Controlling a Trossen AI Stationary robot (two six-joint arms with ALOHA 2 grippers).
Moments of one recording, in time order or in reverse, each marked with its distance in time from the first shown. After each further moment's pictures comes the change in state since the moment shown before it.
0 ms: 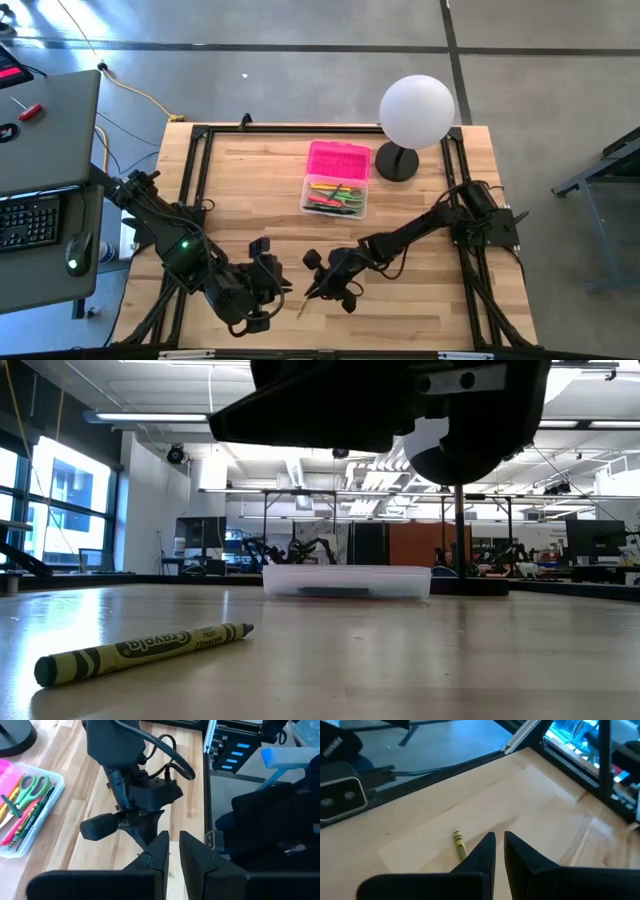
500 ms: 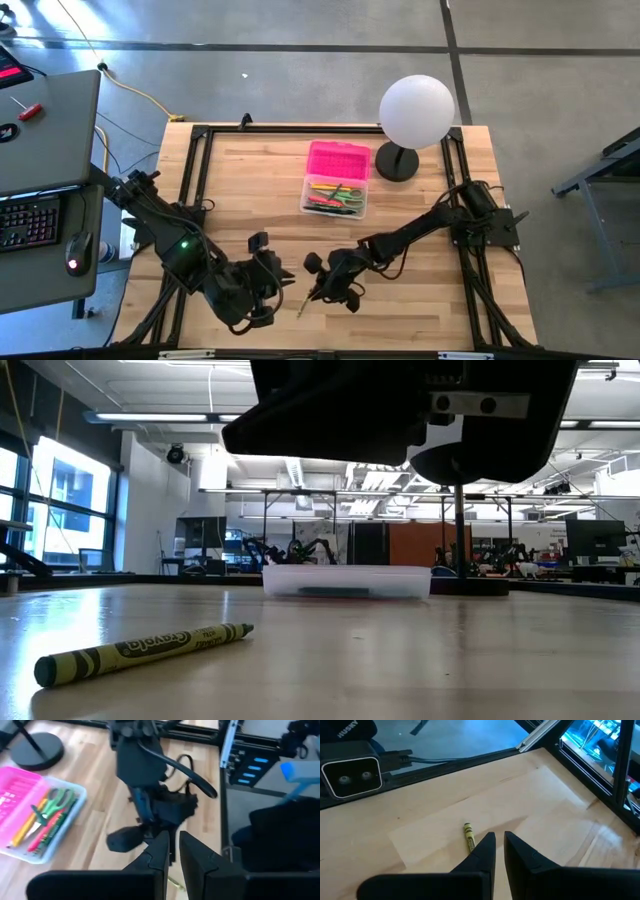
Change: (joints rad) left arm 0.000 -0.001 0.000 -0.002 -0.119 0.000; right arm 0.004 0.000 0.001 -0.044 -0.037 -0.097
